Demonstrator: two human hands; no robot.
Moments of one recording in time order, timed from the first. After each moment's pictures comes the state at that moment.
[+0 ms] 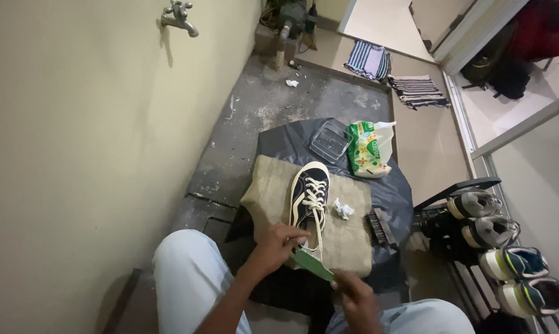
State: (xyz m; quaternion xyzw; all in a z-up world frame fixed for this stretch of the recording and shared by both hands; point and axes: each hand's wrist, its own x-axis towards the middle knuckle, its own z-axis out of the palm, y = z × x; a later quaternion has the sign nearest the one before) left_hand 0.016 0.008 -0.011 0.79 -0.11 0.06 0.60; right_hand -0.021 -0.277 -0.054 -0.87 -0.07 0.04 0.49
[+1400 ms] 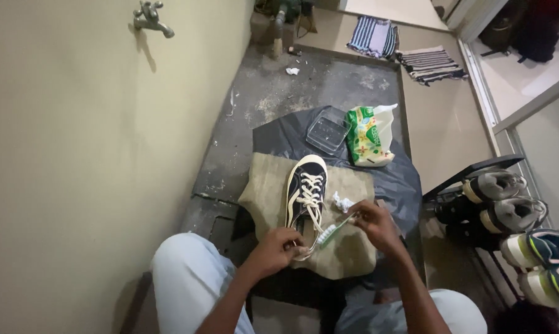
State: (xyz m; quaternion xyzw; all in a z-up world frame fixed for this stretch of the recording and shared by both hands) left_hand 0.020 0.002 0.001 0.82 -0.12 -0.04 0.55; right_hand 0.142 -0.278 0.022 -0.85 -0.16 0.10 0.49
